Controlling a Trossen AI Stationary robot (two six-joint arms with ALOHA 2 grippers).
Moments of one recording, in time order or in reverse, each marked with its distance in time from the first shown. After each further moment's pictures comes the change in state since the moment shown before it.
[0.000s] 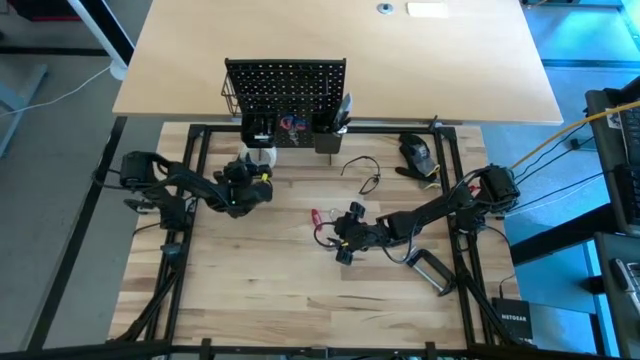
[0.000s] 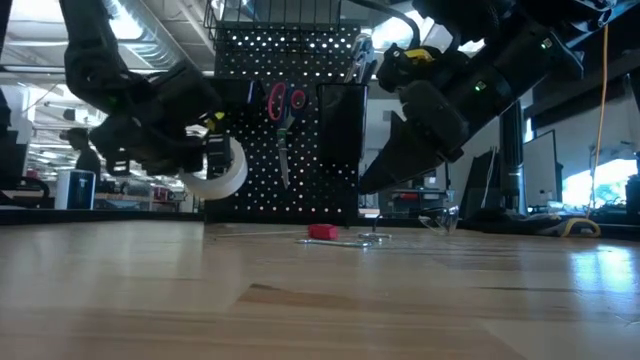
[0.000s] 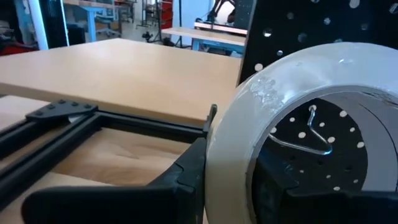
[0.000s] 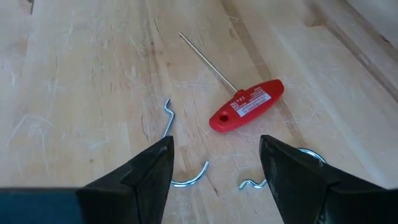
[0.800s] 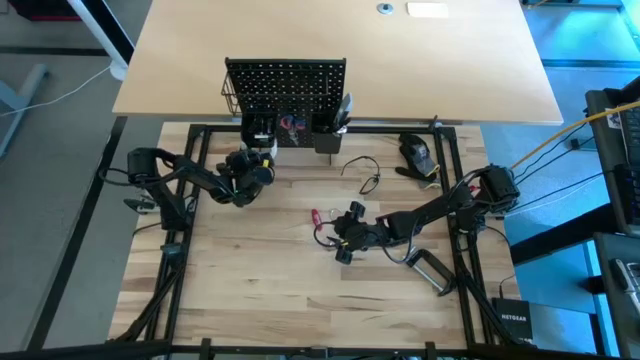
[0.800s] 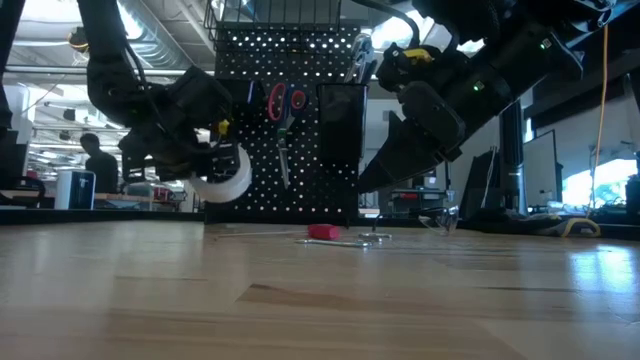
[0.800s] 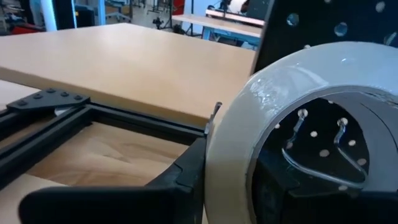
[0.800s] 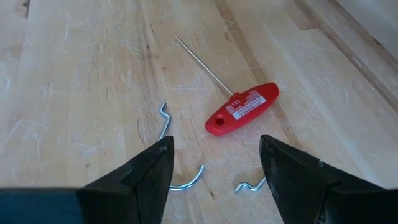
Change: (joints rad) left arm 0.157 0.056 0.027 0.184 0.110 0.124; right arm 0.000 0.000 0.000 0.004 0.014 0.001
